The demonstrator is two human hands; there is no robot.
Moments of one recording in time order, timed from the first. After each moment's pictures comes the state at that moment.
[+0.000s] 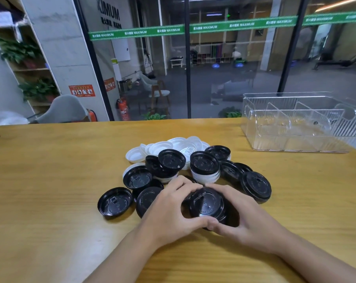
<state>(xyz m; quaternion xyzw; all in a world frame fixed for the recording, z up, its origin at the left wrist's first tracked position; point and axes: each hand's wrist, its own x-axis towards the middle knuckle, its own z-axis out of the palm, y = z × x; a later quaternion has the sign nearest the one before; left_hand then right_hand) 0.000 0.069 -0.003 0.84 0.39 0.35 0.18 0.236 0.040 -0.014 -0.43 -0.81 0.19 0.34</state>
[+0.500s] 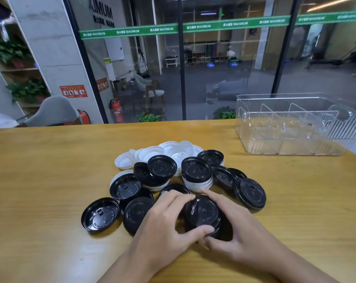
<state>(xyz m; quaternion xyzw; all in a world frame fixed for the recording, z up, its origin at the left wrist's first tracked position) 0.011 0.065 -0.012 0.83 0.40 0.38 0.12 0.237 0.044 -0.021 -0.44 -0.80 0.21 0.35</state>
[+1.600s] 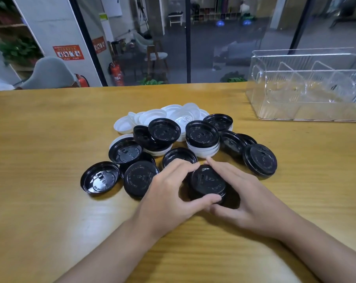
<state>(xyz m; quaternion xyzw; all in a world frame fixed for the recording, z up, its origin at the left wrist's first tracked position) 0.017 0.066 -0.028 0.80 0.39 0.42 0.17 0.243 0.048 -0.034 -0.44 -0.82 0.20 0.30</state>
